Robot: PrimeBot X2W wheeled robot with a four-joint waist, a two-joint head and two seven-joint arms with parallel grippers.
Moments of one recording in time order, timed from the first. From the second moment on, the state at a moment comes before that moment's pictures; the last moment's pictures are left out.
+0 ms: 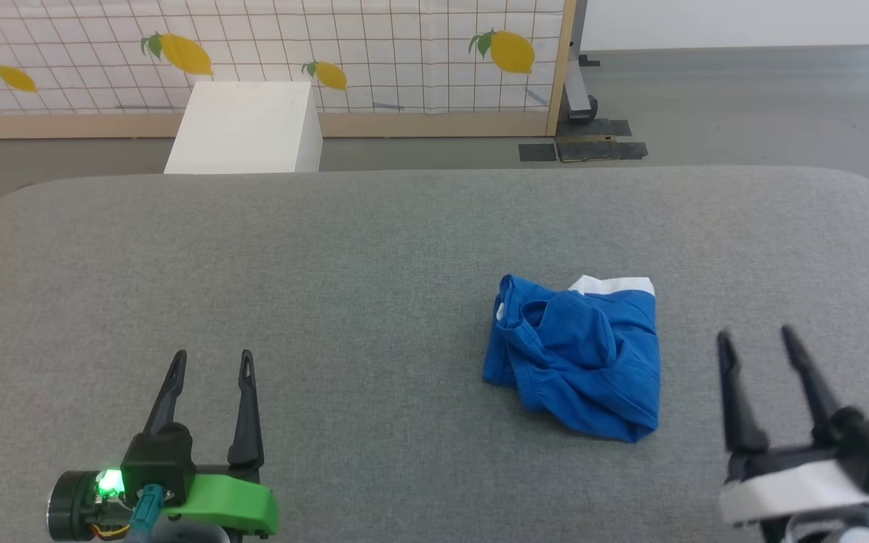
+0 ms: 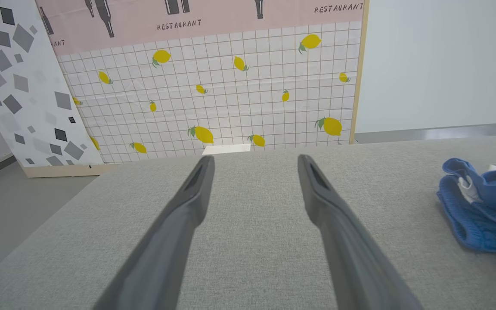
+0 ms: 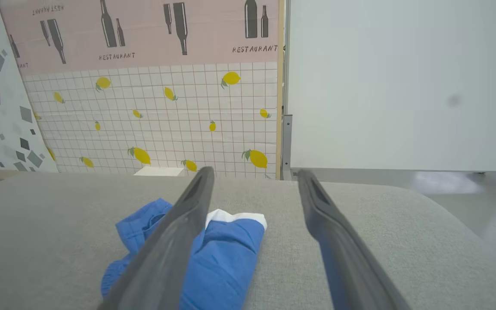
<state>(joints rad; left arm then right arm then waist) 0.05 0.09 -0.01 0.01 -0.02 0.01 -0.26 0.07 -0.05 -0.06 0.00 0.08 0.13 -0.26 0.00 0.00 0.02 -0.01</state>
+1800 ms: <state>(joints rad) -0.09 0.06 -0.05 0.03 -0.04 0.01 -0.26 -0.66 -0.59 0.58 0.42 0.94 0.13 0.87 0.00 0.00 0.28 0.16</state>
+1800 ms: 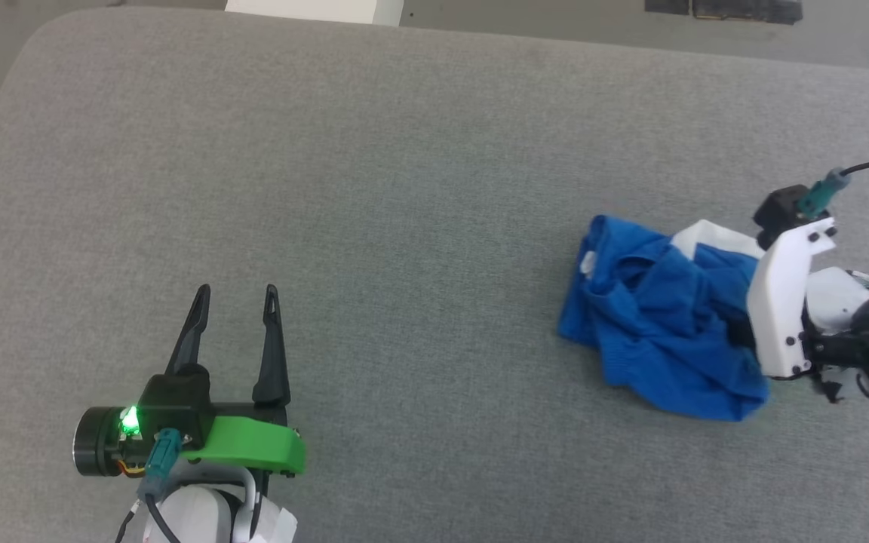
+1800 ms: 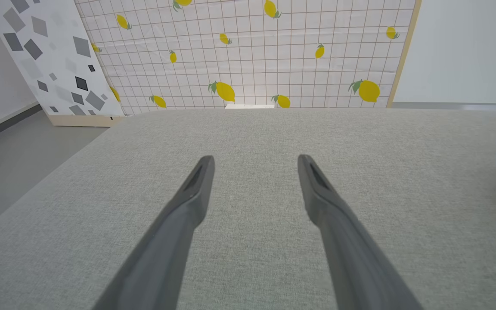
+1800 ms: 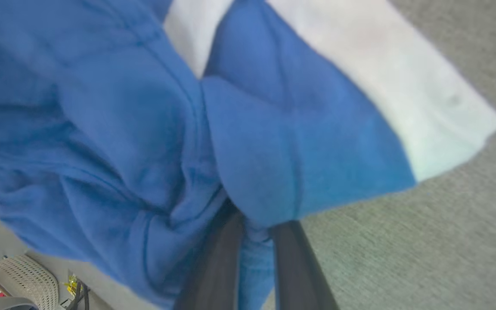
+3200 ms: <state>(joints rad) -0.18 0.19 0.01 -0.20 0.01 -0.01 -0.26 -1.00 -0.86 0.63 0.72 0.68 0.13 0.55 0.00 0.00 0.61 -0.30</state>
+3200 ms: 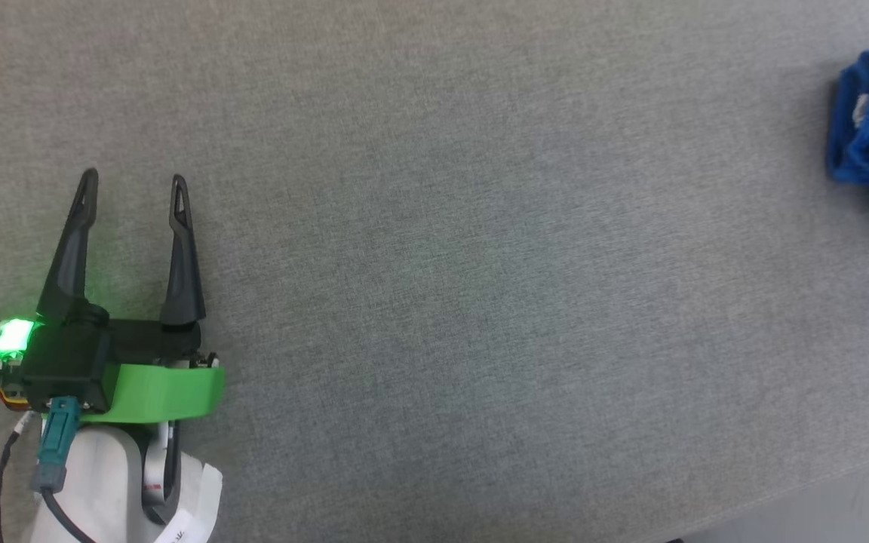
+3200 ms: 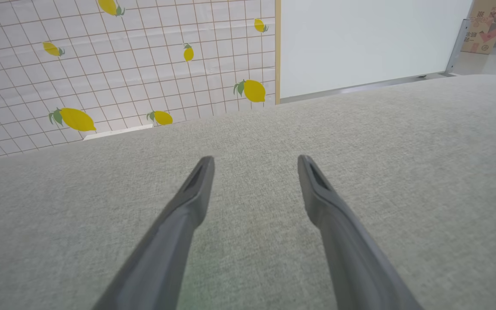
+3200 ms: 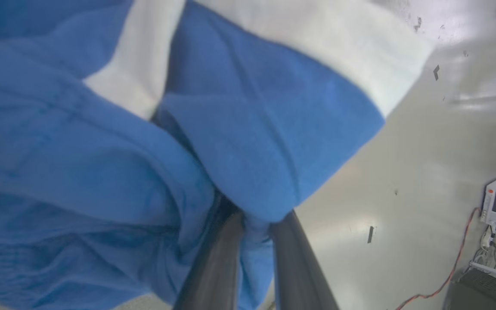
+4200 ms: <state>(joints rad) -0.07 0.11 0.02 -0.10 -0.04 0.03 -0.26 -1.02 -0.66 0.38 0.83 0.38 0.13 -0.24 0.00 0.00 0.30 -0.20</state>
